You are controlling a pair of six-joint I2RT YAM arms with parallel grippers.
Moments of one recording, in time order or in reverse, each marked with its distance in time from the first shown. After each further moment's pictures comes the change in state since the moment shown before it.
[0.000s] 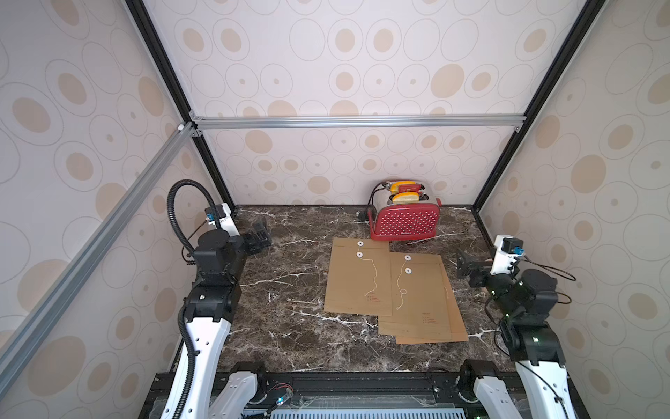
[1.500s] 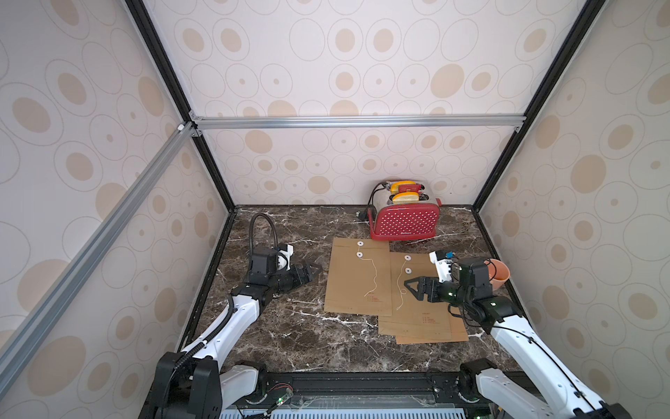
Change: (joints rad) left arm -0.162 0.274 -0.398 0.210 0.558 -0.338; right arm 0.313 0.428 -0.116 -0.054 -0.252 0.248
